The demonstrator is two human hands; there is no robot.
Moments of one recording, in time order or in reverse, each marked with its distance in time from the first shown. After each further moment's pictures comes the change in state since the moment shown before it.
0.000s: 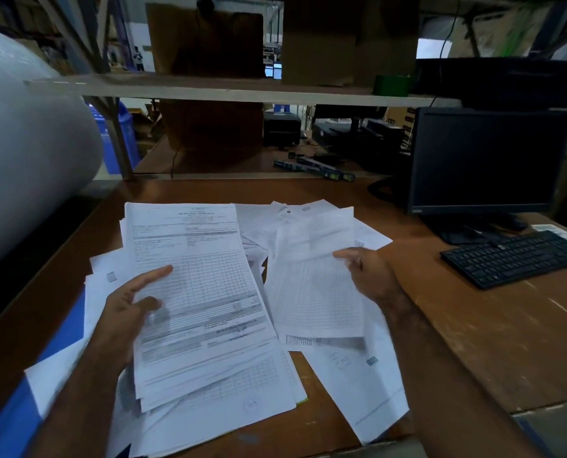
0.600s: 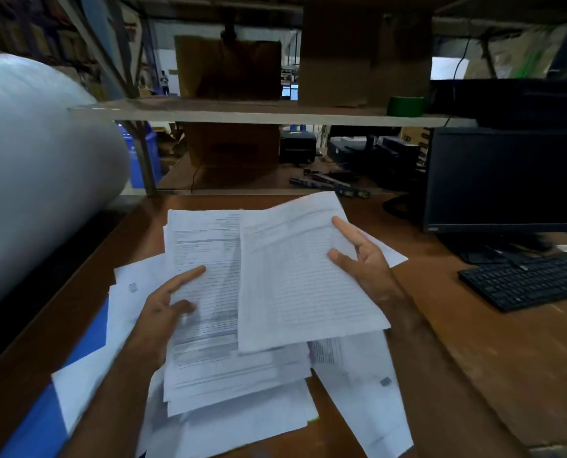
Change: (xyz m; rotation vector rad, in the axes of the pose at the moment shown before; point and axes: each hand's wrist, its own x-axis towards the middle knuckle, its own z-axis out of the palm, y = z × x) left_hand -0.007 0.026 0.025 0.024 -0.070 0.029; right_hand -0.003 -0.082 -0.019 0.815 -0.228 0.003
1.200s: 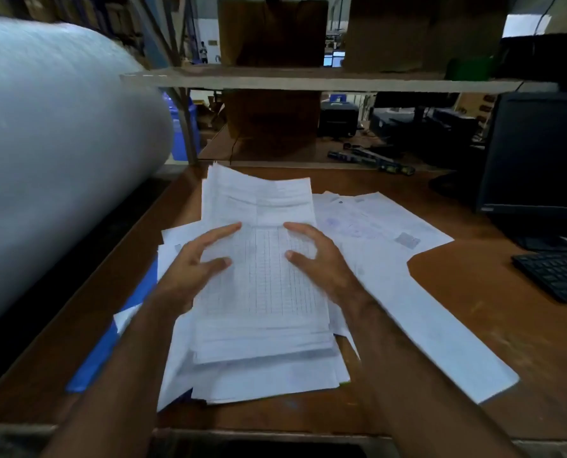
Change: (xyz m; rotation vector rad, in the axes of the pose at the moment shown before) left_hand -0.014 0.037 -0.012 0.139 -0.058 0.063; right_hand 0.014 0.048 0.119 -0.296 -0.090 -0.108
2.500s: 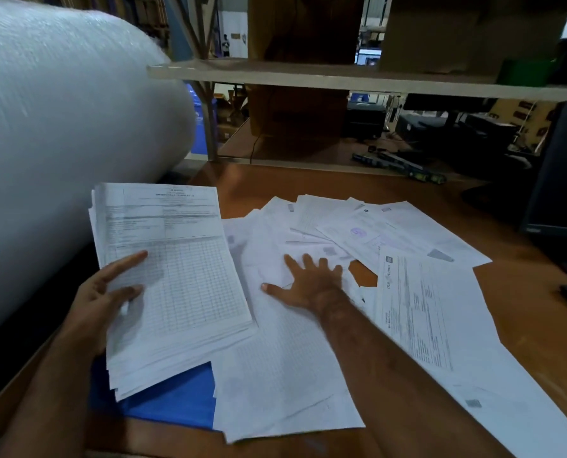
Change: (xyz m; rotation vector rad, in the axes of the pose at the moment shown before) left_hand -0.034 -0.073 -0.138 -0.137 0.404 -0.067; right_hand 0.056 0.045 0.068 -1.100 -0.417 0.345
